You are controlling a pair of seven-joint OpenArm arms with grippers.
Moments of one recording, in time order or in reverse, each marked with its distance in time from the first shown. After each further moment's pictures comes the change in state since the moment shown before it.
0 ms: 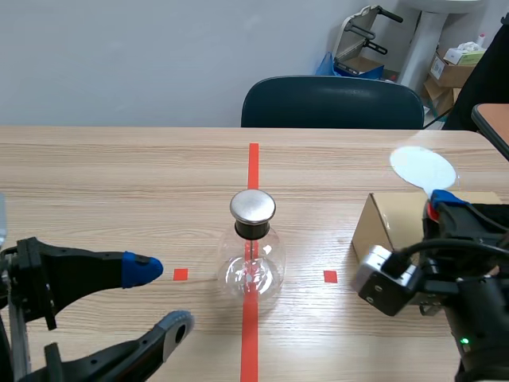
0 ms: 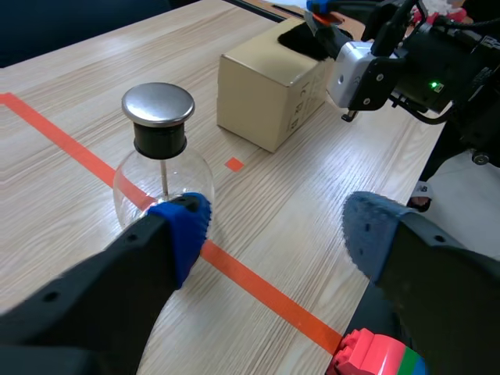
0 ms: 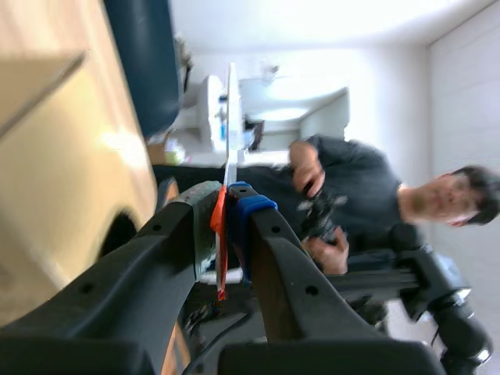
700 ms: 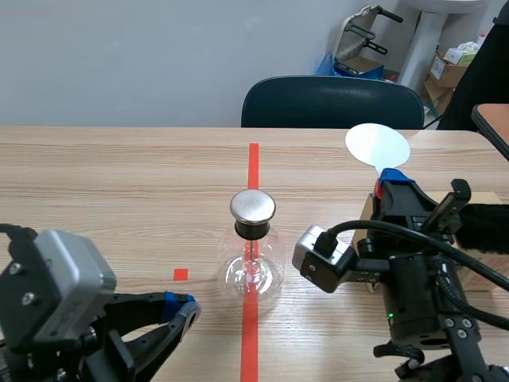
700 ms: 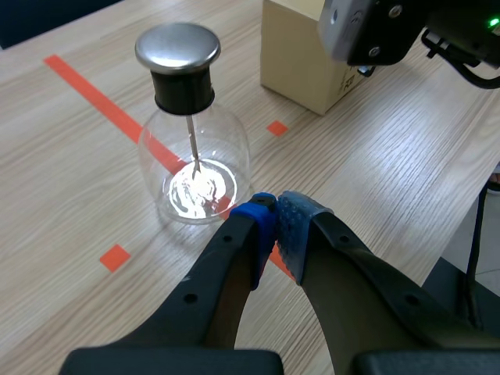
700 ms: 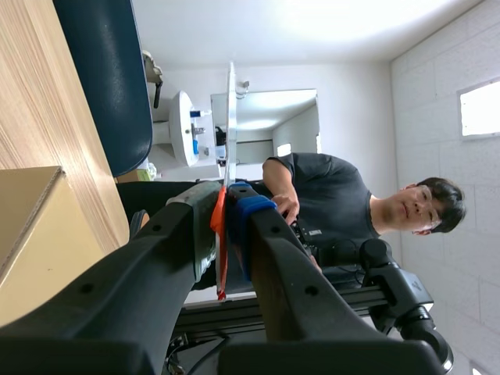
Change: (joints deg) left arm -1.0 18.6 0.0 -5.0 17.4 2.5 8.3; right arm 9.0 0.8 -15.4 -2.3 -9.0 0.4 -17.9
